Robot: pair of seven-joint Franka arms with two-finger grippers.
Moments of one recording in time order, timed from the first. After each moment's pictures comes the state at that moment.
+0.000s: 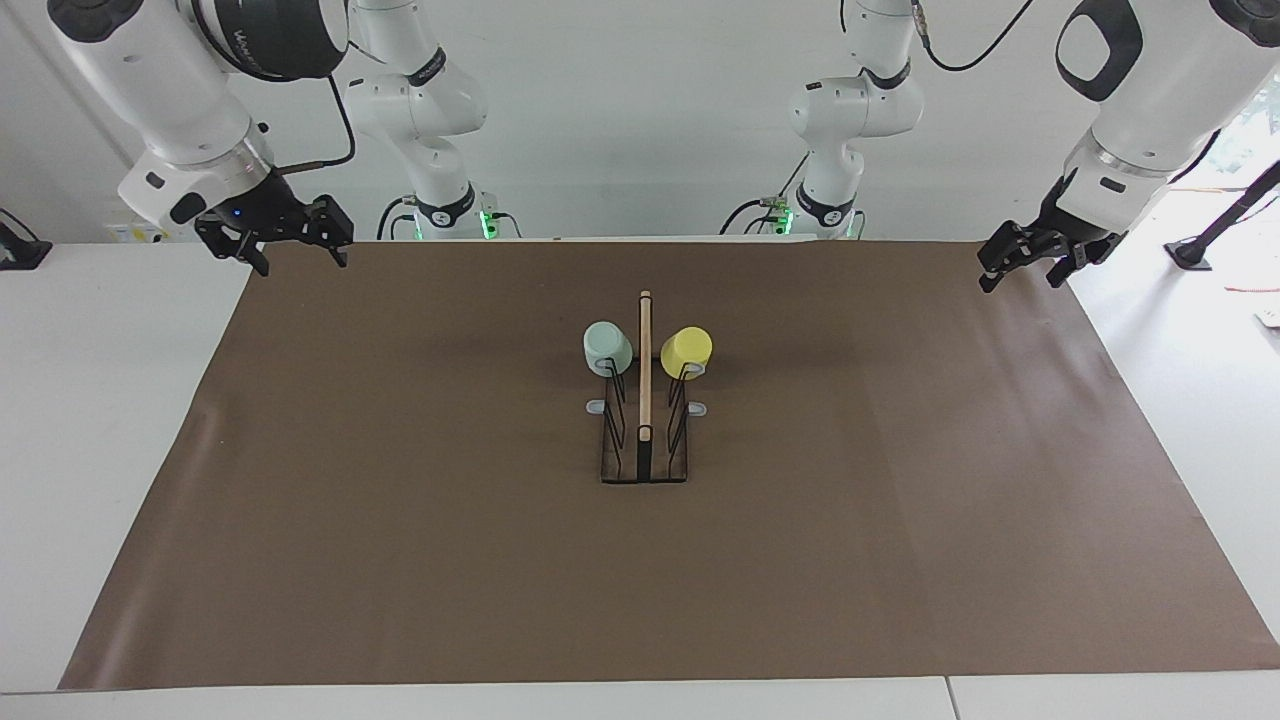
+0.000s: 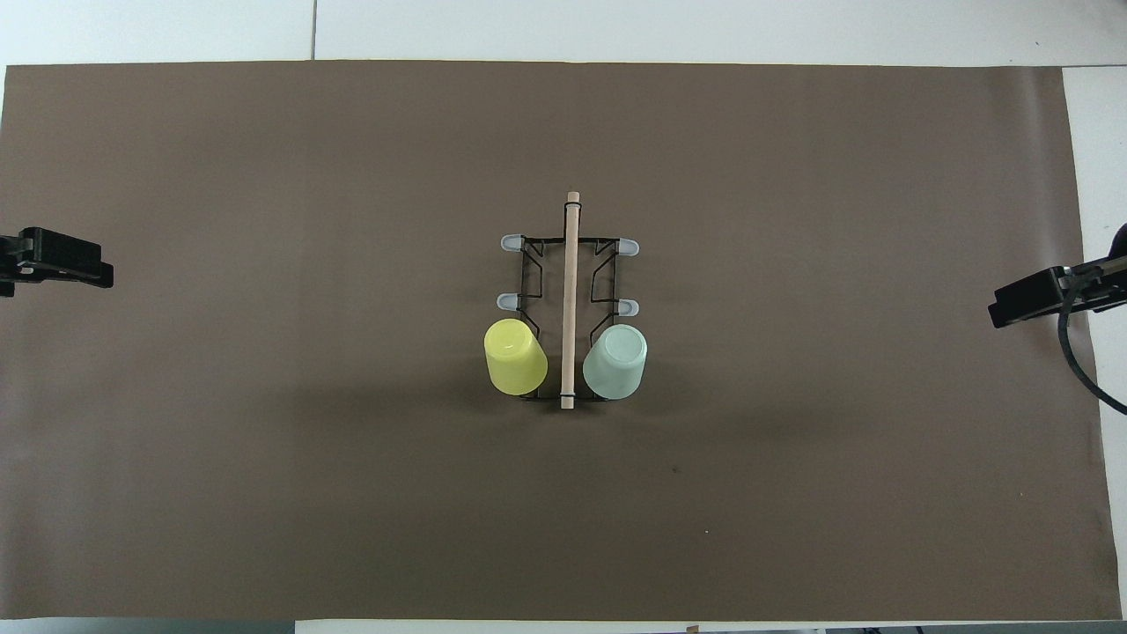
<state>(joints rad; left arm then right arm) -0.01 -0.04 0.02 -1.67 -0.02 1.61 0.00 0.04 -0.04 -0.08 -1.64 -0.02 1.46 -0.16</state>
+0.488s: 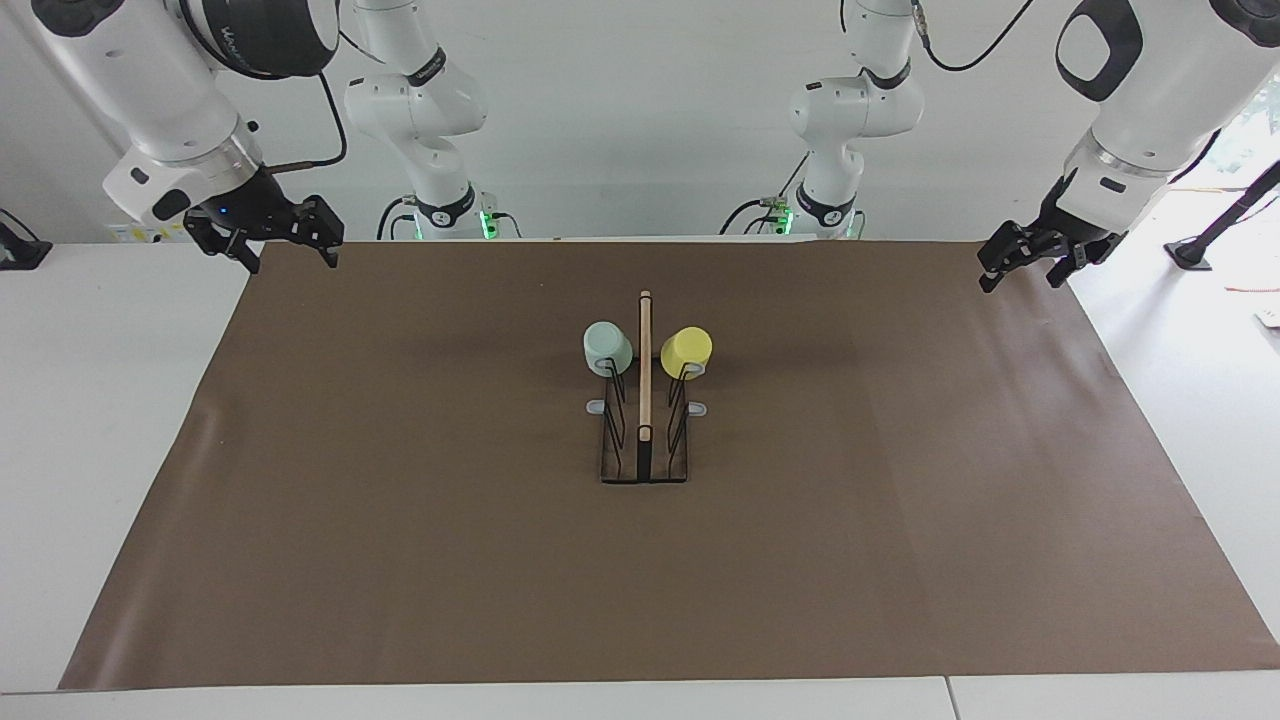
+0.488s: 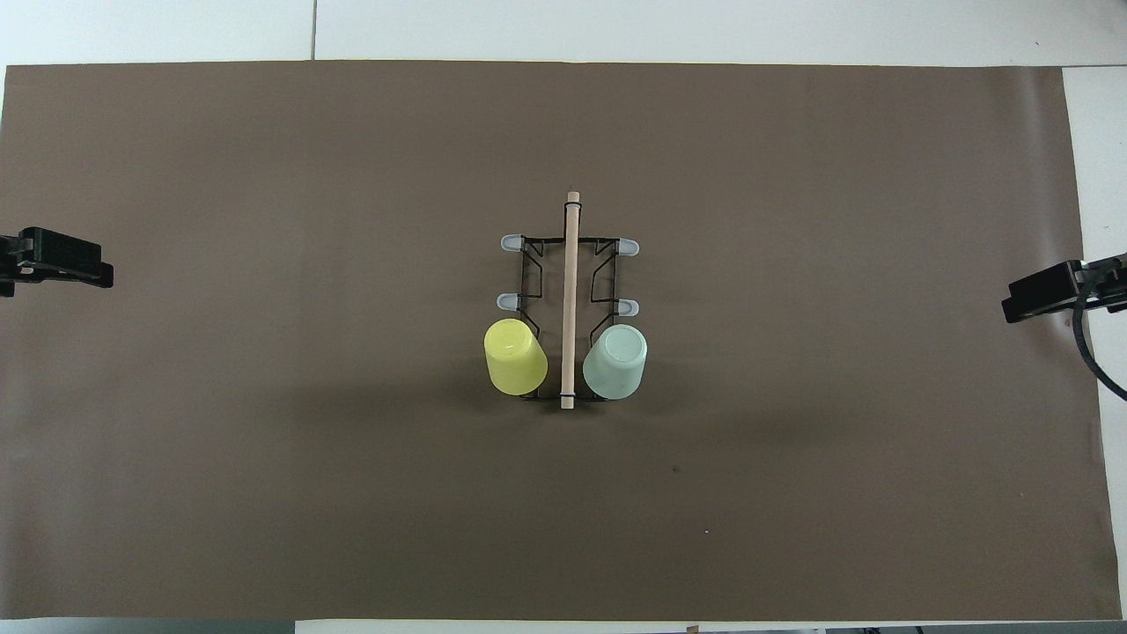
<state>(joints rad) -0.01 -0.04 0.02 -1.67 -0.02 1.61 0.00 0.02 -0.03 -0.09 -1.63 -0.02 1.46 -0.12</state>
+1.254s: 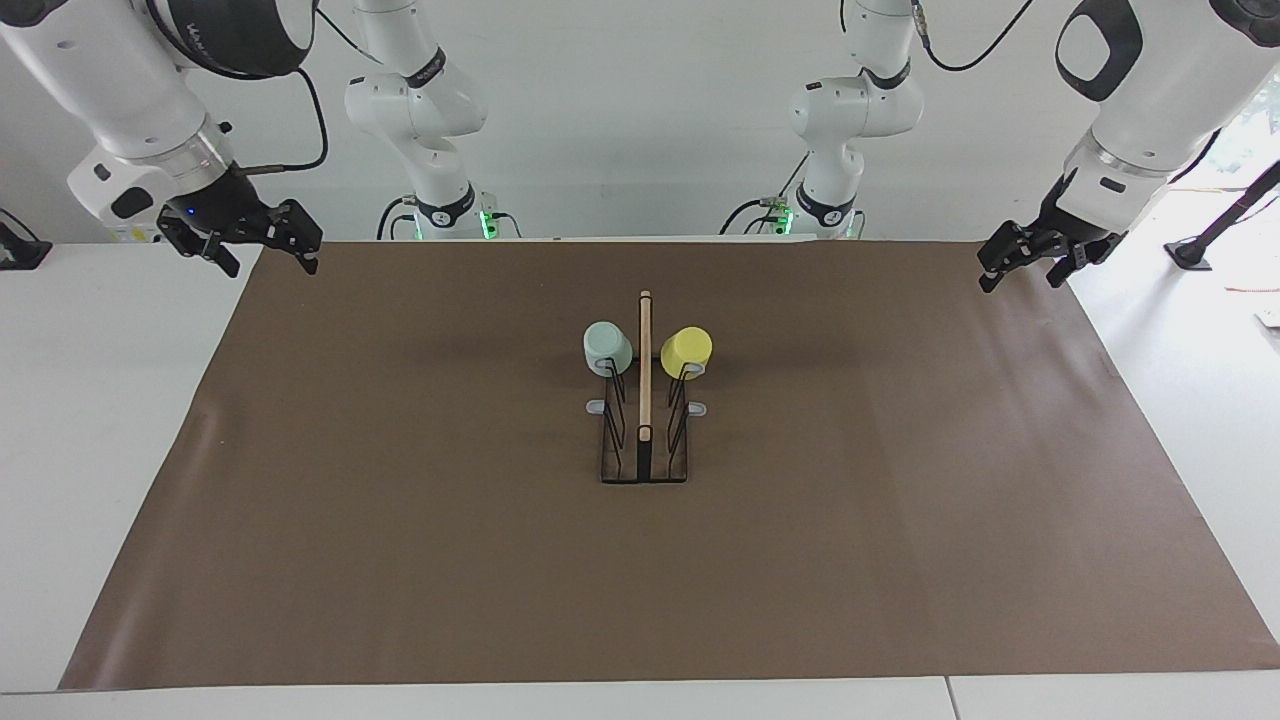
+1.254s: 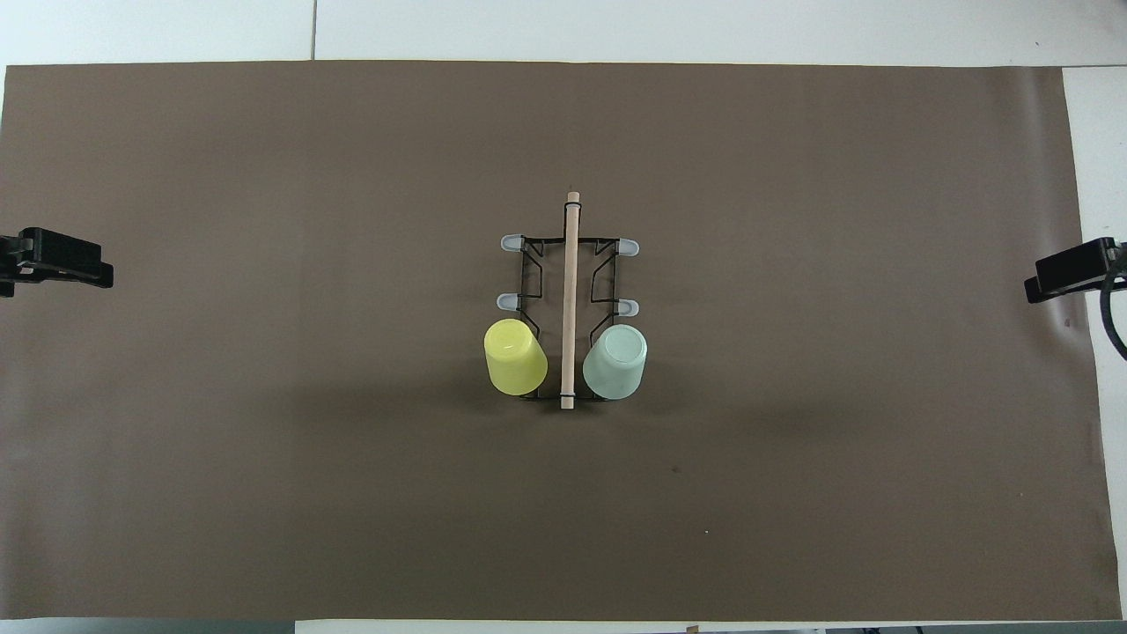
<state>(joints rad) -0.01 -0.04 0.02 -1.67 -0.02 1.61 0.00 -0.02 -0.01 -0.09 -1.59 0.00 1.46 -0.11</state>
